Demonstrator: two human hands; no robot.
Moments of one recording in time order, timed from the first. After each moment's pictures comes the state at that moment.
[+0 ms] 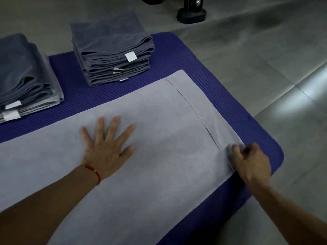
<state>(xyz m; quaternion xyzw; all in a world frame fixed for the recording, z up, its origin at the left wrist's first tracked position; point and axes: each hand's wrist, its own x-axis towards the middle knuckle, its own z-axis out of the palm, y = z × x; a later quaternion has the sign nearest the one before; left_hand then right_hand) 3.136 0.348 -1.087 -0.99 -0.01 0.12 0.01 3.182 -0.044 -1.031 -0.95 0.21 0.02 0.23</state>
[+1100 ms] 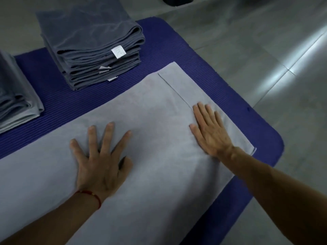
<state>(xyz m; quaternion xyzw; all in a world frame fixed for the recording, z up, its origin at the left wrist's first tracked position) 3.132 0.353 -1.084 -1.00 0.02 0.08 0.03 3.259 0.020 -1.095 -0.99 -0.13 0.09 0.04</state>
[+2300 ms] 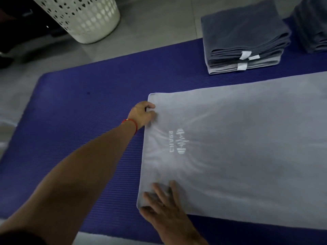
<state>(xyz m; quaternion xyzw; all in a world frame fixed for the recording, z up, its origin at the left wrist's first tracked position) 2.820 0.735 -1.044 -0.82 -0.45 0.03 -0.34 2.729 0.423 -1.073 -0.70 -0.69 0.19 0.05</state>
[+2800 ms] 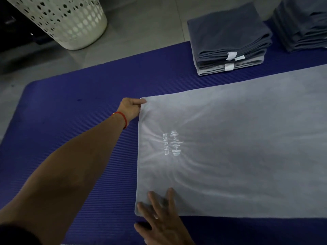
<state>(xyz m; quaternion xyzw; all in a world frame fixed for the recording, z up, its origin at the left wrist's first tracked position) 2.837 0.762 -1.032 -0.74 -0.48 -0.04 -0.47 2.707 0.420 -1.077 -0.68 -0.72 0.14 0.03</state>
